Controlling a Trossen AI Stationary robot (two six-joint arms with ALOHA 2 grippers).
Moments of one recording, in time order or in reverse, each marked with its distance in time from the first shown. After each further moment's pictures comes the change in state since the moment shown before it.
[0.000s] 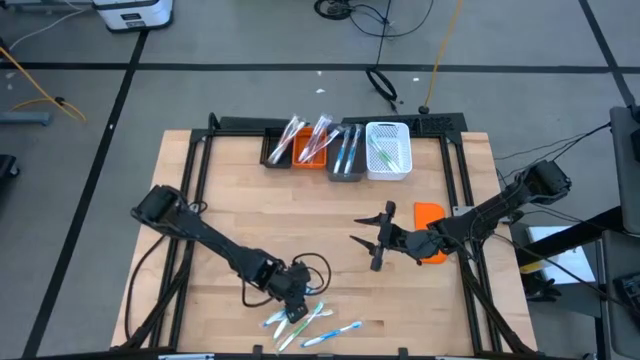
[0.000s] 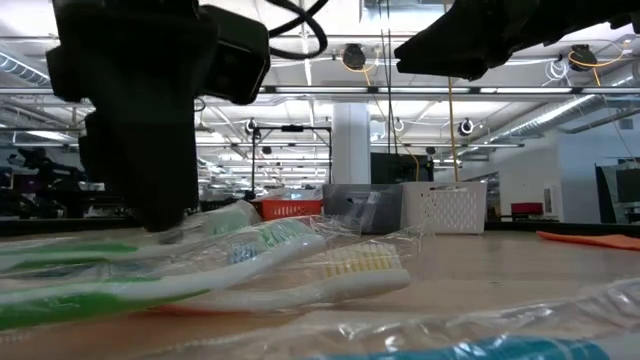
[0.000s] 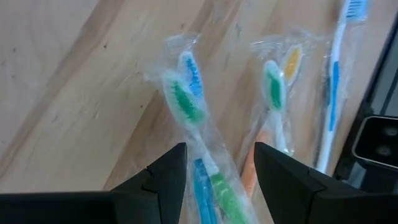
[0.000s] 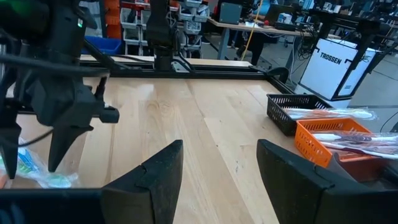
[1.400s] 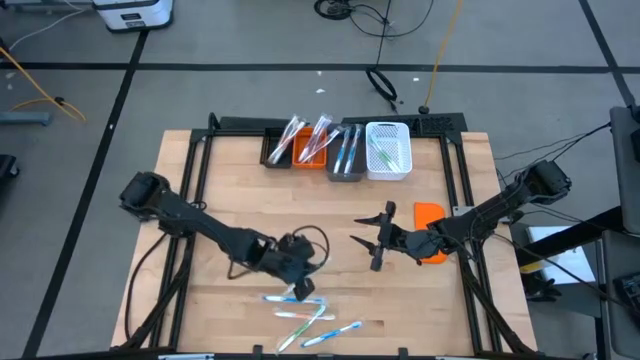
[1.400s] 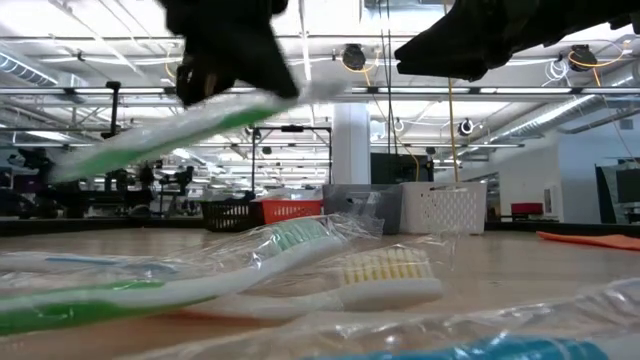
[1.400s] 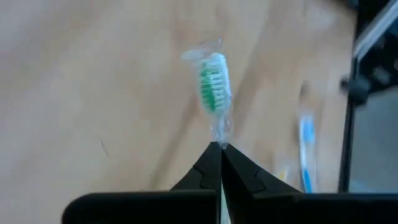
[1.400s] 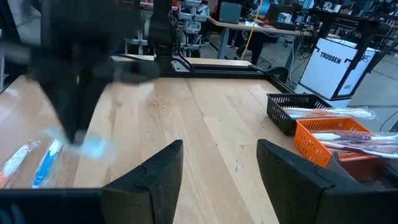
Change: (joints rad) left arm 0.077 -0.169 0.020 -0.005 -0.278 0.214; right arm 0.000 0.000 0.000 -0.002 0.001 0.001
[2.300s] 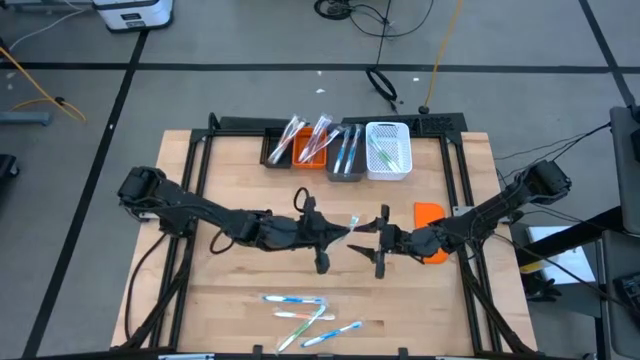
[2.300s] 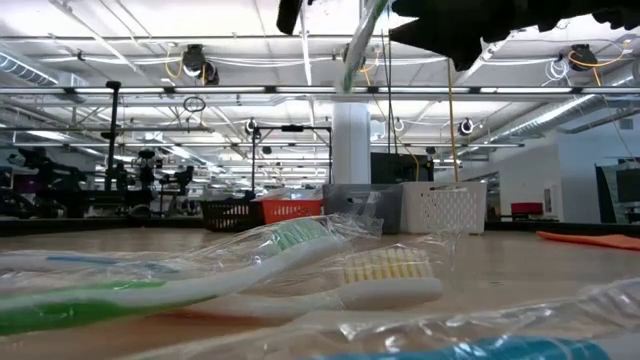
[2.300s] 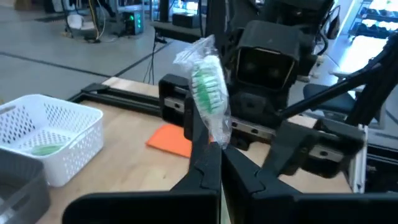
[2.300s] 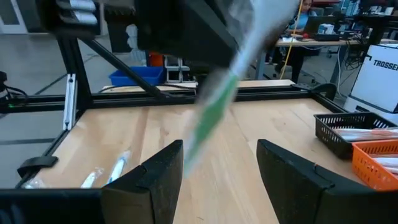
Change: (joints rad) left arm 0.127 -0.051 -0.001 0.598 -0.185 0.628; right arm 0.000 0.000 0.000 0.141 -0.160 0.029
